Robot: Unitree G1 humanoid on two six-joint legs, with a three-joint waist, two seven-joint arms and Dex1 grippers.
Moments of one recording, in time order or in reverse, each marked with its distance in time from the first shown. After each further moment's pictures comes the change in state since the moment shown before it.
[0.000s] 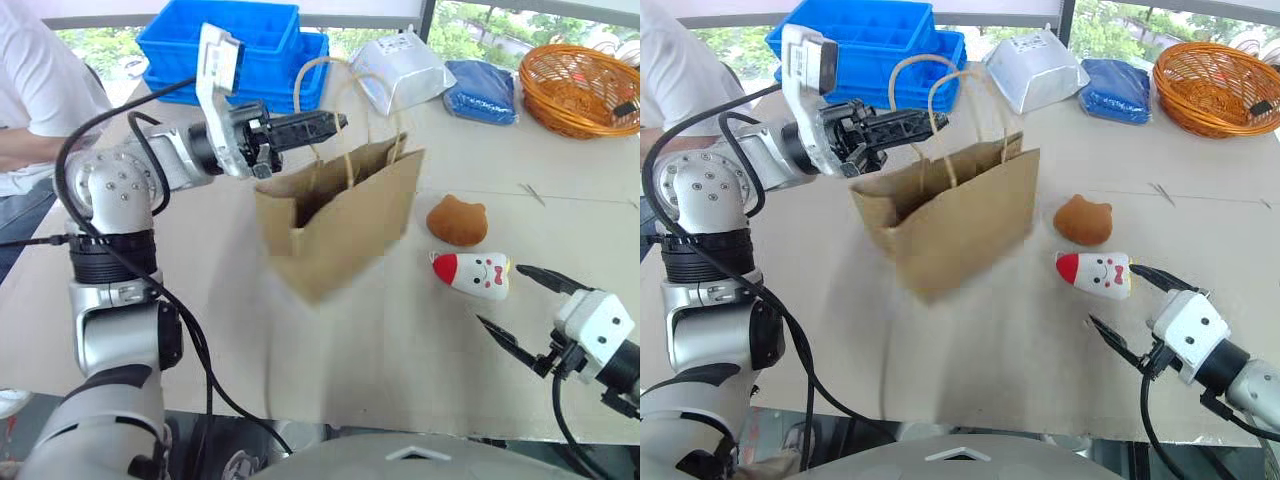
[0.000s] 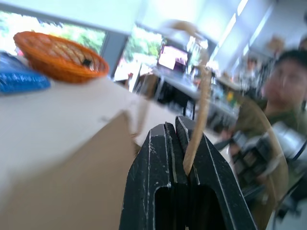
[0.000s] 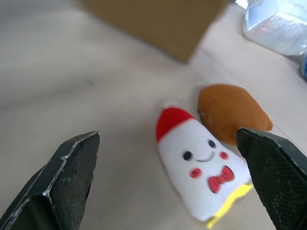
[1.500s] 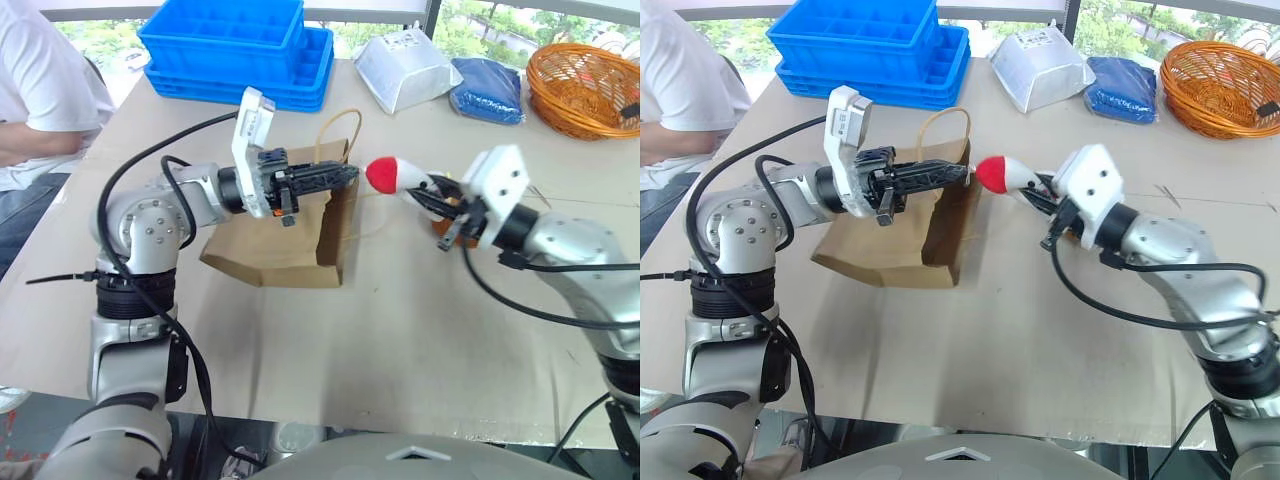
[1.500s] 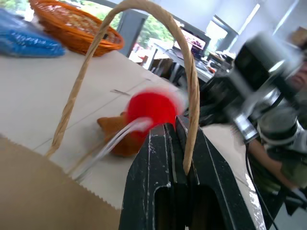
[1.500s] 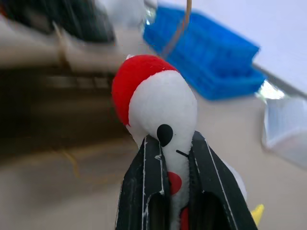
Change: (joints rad) left arm 0.212 -0.048 -0.024 -0.187 0.062 -0.038 0.070; right arm -0.977 -0.087 0.687 0.401 -0.033 0.138 -0.235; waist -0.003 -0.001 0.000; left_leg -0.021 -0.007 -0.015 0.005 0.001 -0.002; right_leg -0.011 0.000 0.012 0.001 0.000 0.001
